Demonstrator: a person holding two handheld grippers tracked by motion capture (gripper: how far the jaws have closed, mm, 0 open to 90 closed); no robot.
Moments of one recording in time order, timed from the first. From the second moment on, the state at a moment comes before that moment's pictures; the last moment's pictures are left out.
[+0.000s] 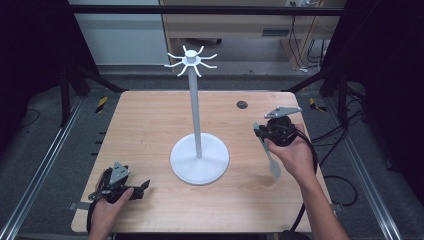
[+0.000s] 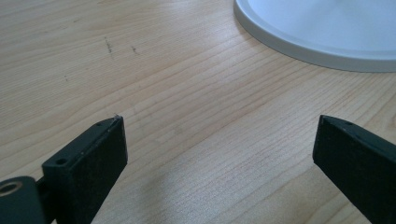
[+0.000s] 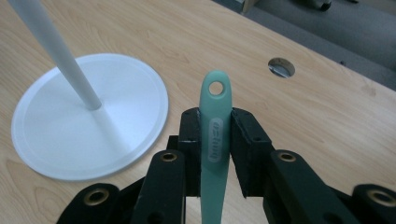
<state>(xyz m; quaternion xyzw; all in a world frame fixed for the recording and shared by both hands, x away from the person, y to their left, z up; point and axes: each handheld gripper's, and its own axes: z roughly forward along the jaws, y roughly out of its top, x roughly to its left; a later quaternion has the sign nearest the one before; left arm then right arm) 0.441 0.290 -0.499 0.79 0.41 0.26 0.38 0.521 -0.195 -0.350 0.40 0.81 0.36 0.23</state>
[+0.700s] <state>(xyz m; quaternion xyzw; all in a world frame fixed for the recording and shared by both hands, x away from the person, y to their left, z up) 0.441 0.290 -0.499 0.79 0.41 0.26 0.38 0.525 -0.176 -0.330 0.37 0.79 0.41 0.26</state>
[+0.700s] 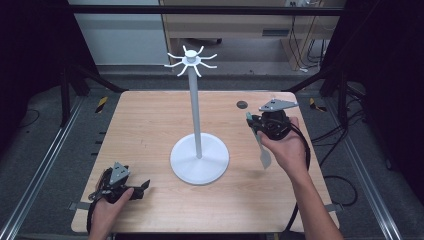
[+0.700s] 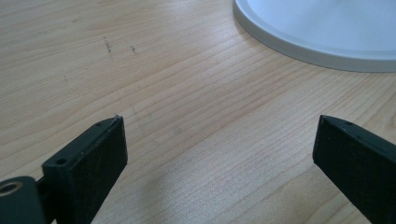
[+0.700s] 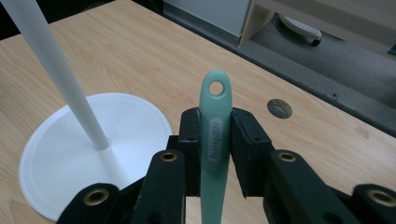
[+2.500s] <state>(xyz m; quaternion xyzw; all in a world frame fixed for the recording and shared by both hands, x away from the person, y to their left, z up) 0.441 0.291 -0.499 0.78 0.42 0.26 0.38 0.511 -0.134 -0.265 0.32 0.76 0.50 0.28</state>
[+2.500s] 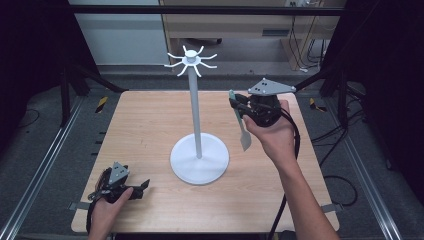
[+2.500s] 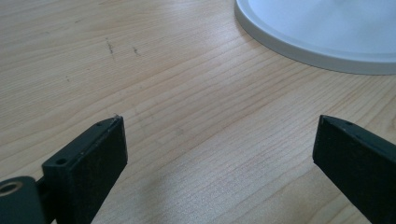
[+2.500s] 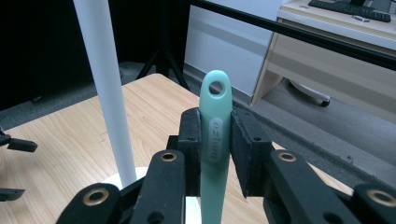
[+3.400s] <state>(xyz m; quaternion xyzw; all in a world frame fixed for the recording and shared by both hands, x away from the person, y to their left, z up) 0.441 0.291 -0.499 0.79 0.41 0.26 0.38 0.503 -0.131 -0.249 0.30 0.74 0.52 0.29</state>
